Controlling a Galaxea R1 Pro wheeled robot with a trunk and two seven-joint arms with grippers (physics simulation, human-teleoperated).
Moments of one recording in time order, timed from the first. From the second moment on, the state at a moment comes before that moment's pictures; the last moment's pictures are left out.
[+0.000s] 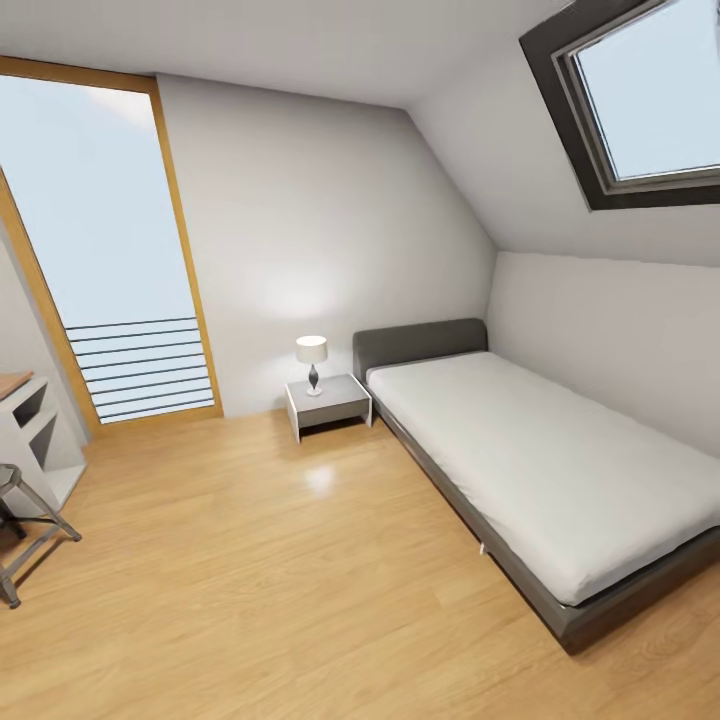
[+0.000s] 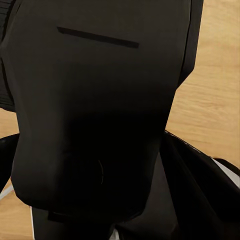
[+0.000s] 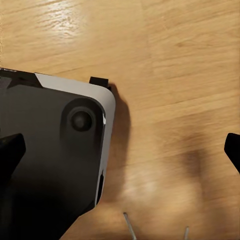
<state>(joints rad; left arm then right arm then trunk) -0.25 0.01 -0.33 0.00 0.88 0.02 0.06 -0.21 -0.12 -0.55 0.03 0.71 -0.04 0.08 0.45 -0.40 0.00</state>
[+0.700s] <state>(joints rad) -0.25 0.01 -0.33 0.00 0.88 0.02 0.06 -0.21 -0.12 -0.55 0.03 0.70 -0.04 0.07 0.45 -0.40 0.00</state>
